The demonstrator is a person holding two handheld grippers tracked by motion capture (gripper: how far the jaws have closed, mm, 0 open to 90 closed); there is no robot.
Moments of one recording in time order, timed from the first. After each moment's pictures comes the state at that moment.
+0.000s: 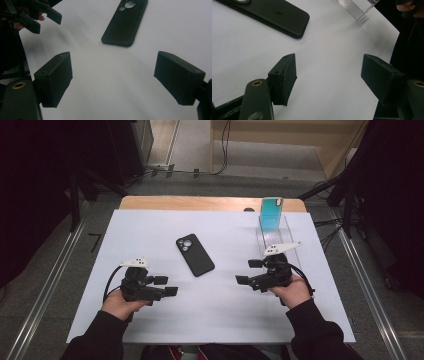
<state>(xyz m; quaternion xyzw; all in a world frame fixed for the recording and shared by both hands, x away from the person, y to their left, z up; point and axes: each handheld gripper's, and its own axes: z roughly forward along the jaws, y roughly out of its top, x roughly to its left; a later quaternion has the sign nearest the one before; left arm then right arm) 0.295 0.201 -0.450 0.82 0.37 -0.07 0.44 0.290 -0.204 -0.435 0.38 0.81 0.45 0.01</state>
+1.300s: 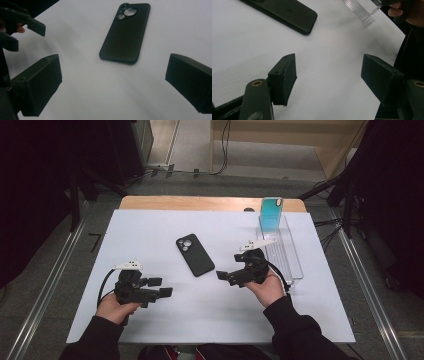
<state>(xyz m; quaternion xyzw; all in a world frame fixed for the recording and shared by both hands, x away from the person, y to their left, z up) 0.287 0.214 -0.450 0.81 0.39 -0.05 0.44 0.313 -0.152 -0.446 0.40 0.80 0.44 0.03</state>
